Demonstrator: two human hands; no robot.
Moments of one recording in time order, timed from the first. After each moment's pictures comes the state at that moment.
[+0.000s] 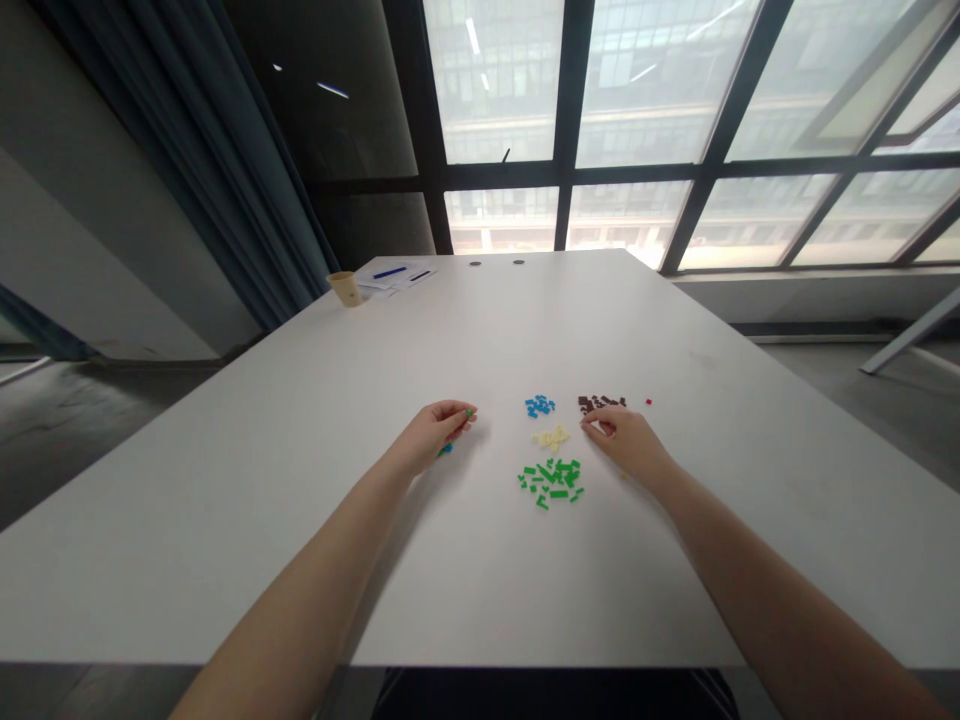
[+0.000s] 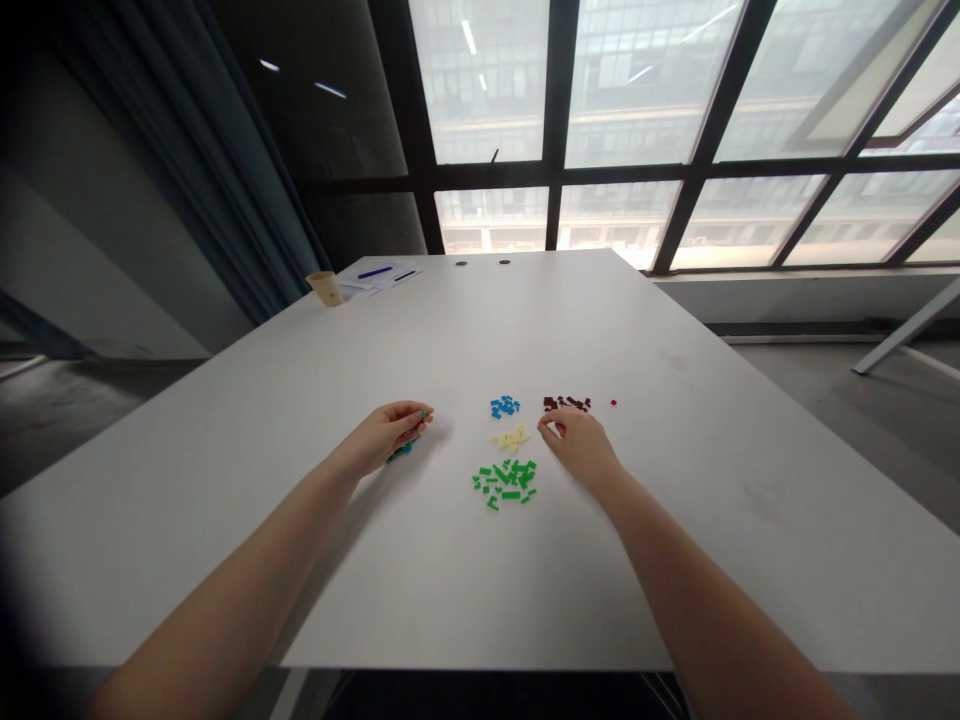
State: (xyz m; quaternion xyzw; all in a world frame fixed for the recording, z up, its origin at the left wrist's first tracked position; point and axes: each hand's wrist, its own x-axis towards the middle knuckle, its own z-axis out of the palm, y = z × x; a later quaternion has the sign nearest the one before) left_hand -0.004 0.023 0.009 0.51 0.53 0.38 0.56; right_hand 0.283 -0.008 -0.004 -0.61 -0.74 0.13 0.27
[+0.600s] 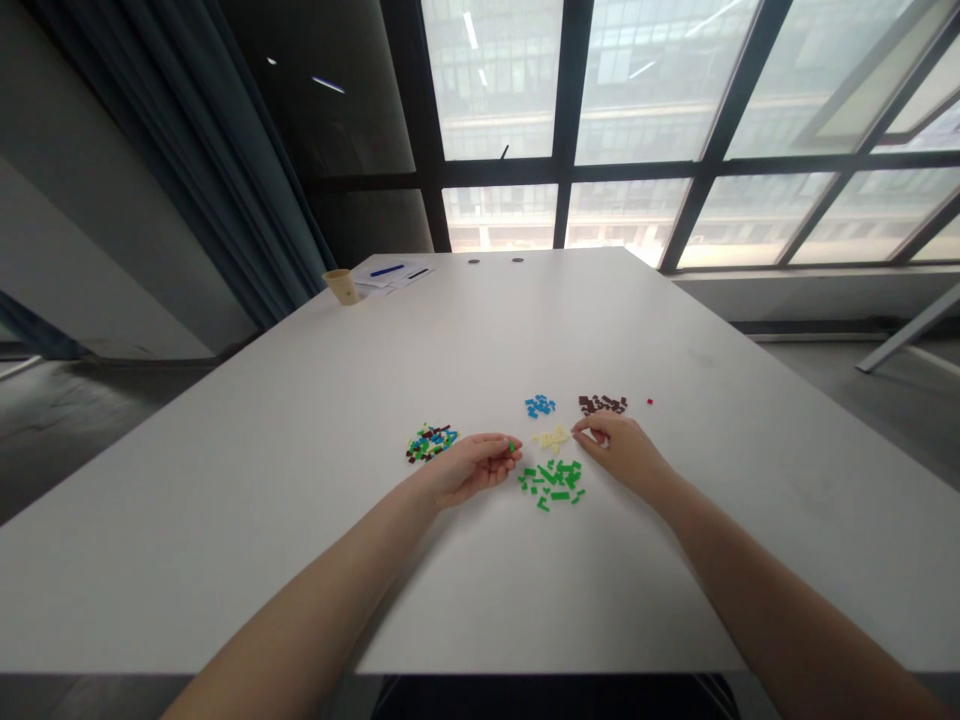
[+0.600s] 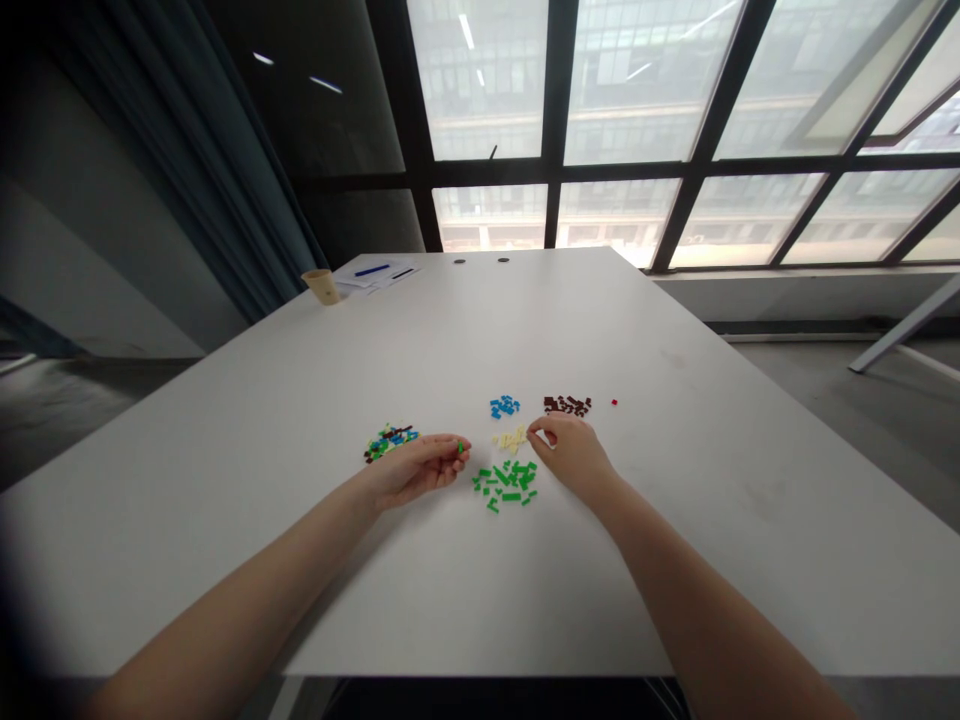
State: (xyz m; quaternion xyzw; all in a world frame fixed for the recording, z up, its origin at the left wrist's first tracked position) left_hand 0.034 -0.010 0.010 0.30 0.36 0.29 0.83; right_hand 0.271 -0.017 0.001 -0.57 -0.77 0.13 0.26
